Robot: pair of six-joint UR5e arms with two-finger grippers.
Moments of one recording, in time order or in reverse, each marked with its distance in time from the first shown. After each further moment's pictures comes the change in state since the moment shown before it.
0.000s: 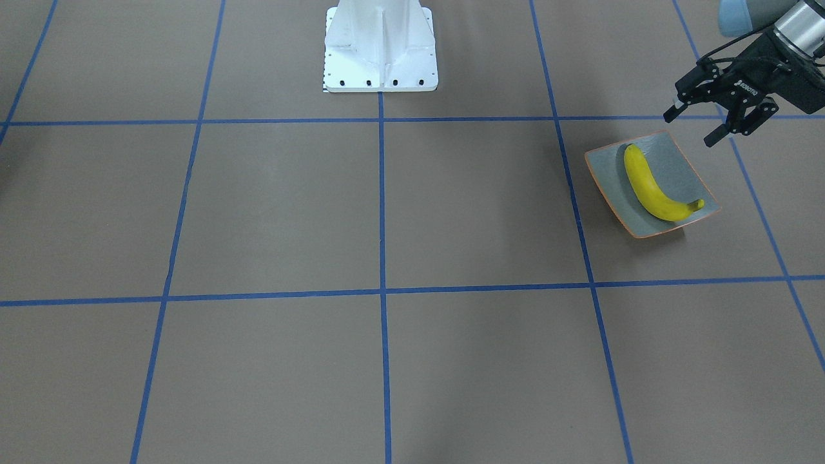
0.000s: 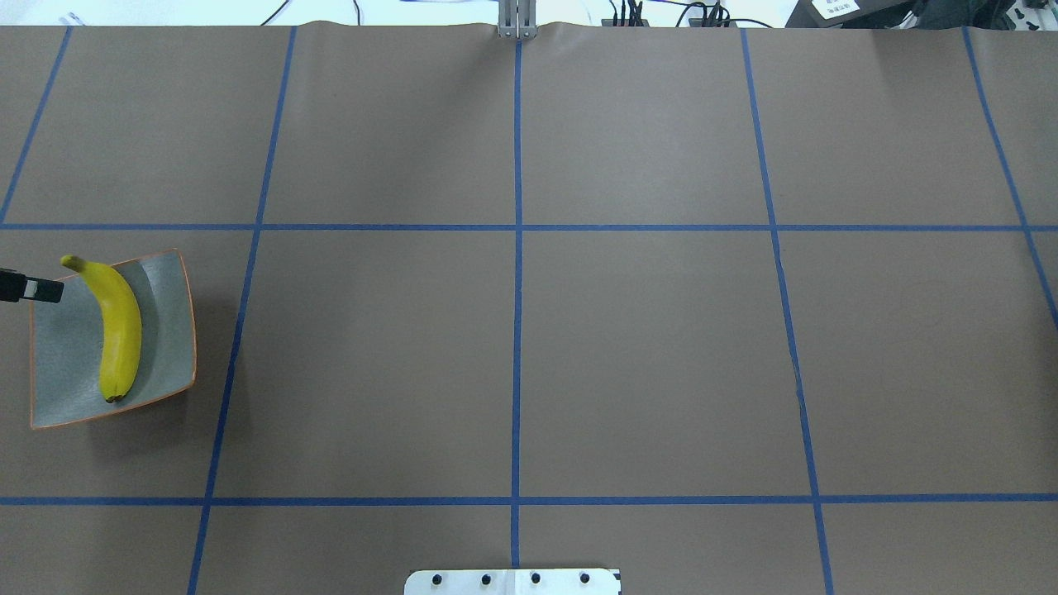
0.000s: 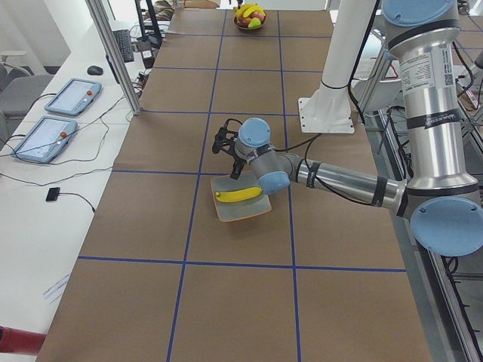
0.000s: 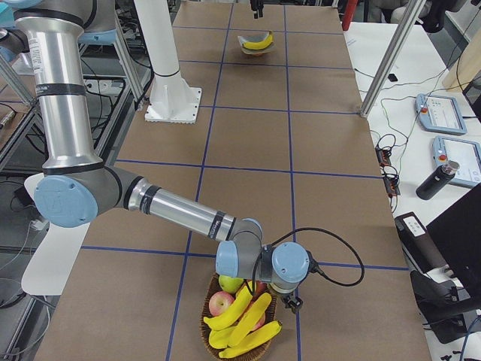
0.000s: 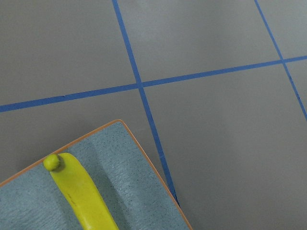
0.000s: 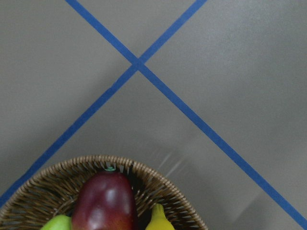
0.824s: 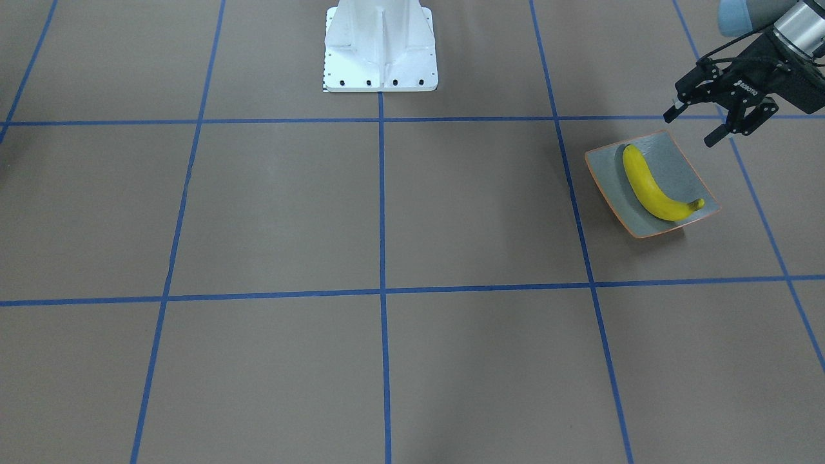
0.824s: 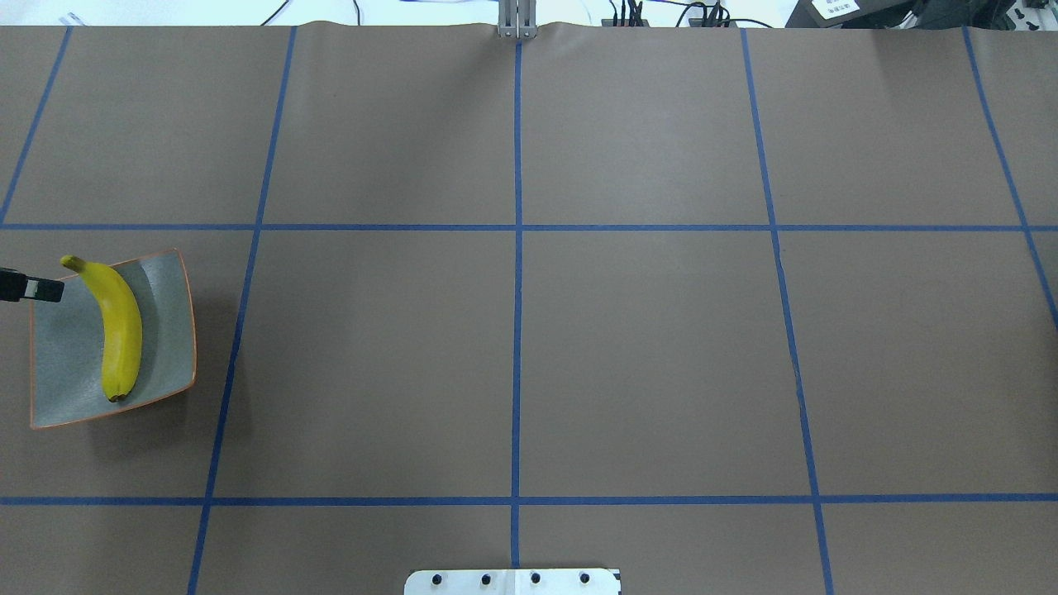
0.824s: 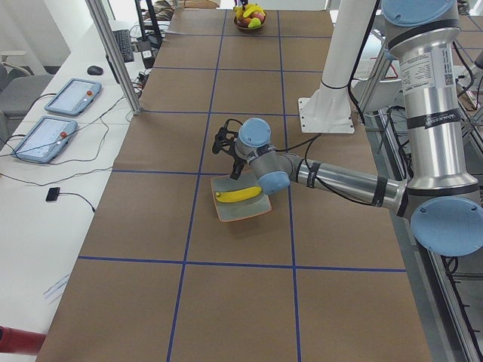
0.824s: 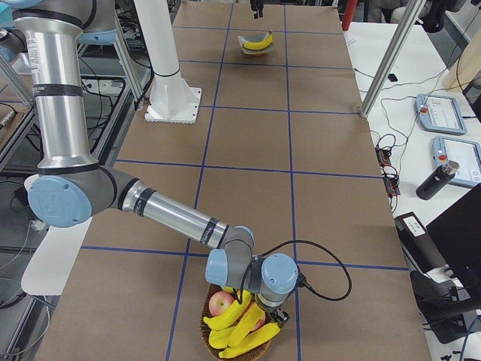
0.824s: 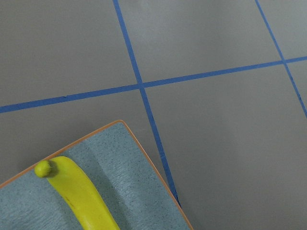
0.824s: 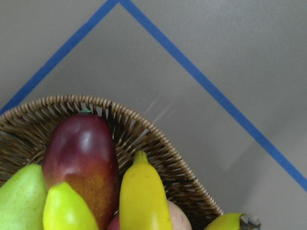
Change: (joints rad) left arm 0.002 0.001 0.000 -0.001 0.003 0.001; right arm 0.001 -0.045 -0.019 -0.001 -0.065 -0.026
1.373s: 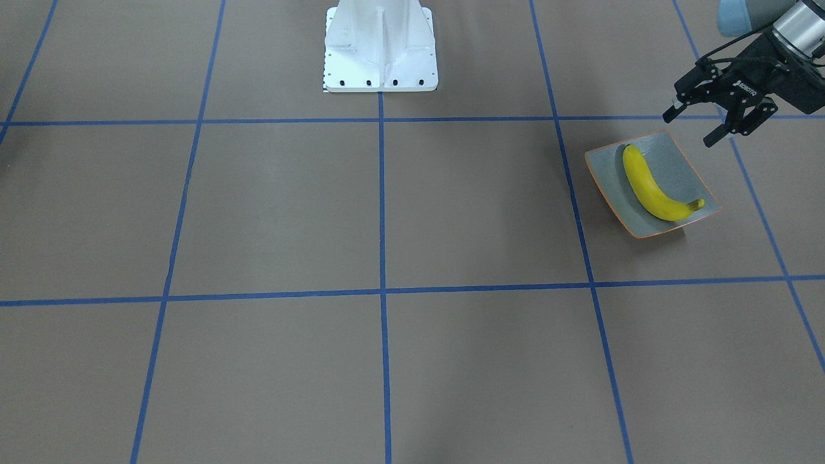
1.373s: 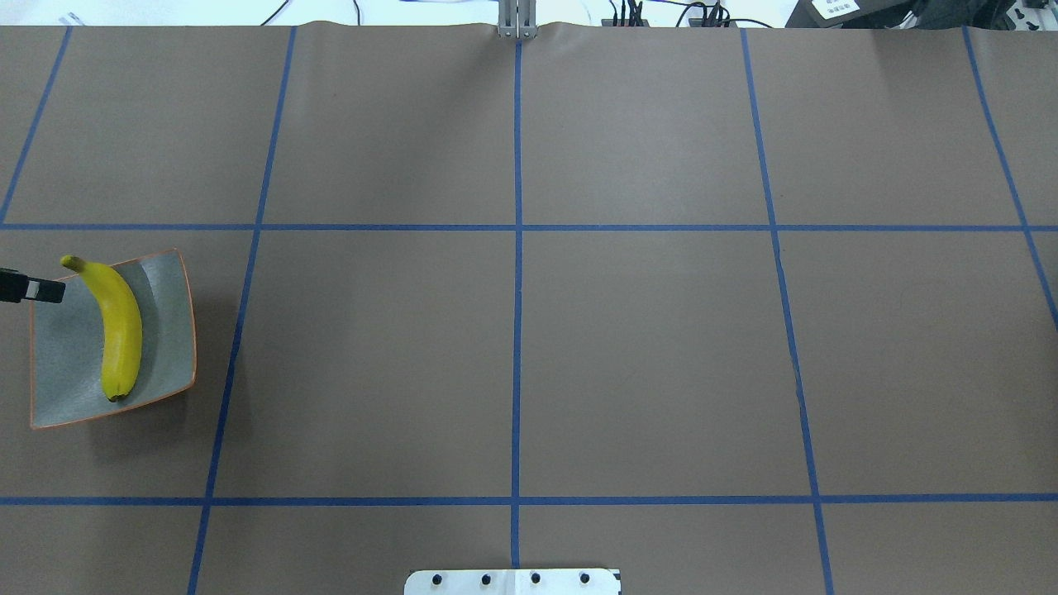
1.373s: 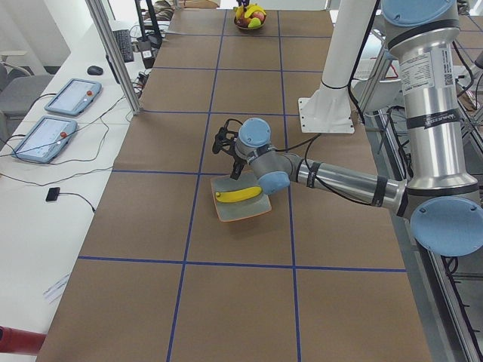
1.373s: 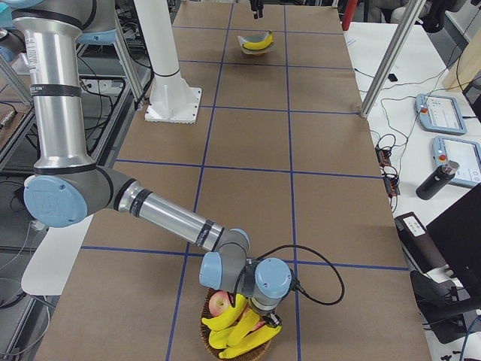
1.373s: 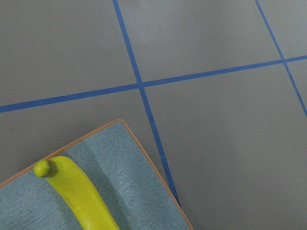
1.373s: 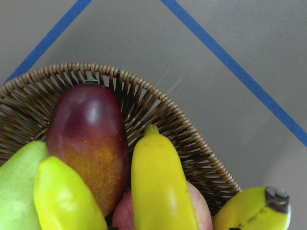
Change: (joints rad) left arm 0.002 0.000 0.000 0.000 0.000 0.000; right arm 0.000 -0.012 0.000 0.000 -0.001 -0.010
